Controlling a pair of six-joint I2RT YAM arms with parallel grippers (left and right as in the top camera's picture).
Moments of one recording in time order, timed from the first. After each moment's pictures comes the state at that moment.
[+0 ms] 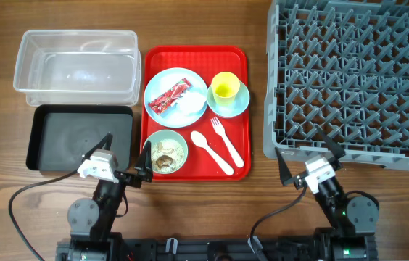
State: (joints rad) left arm -0.08 0.01 0.01 0.00 0.20 -0.22; right arm 0.02 0.02 0.01 0.06 -0.45 -0.39
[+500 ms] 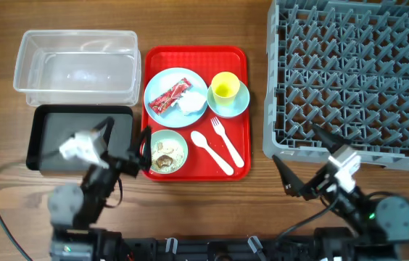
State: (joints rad) left arm -0.08 0.37 0.35 -0.01 0.31 -0.39; right arm 0.02 0.23 0.46 -0.23 -0.65 -0.02
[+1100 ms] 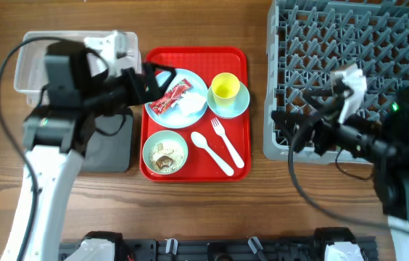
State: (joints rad) left arm -0.12 1.29 1.25 -0.65 0.61 -0.46; right arm 0.02 0.95 1.17 -0.80 -0.75 0.08
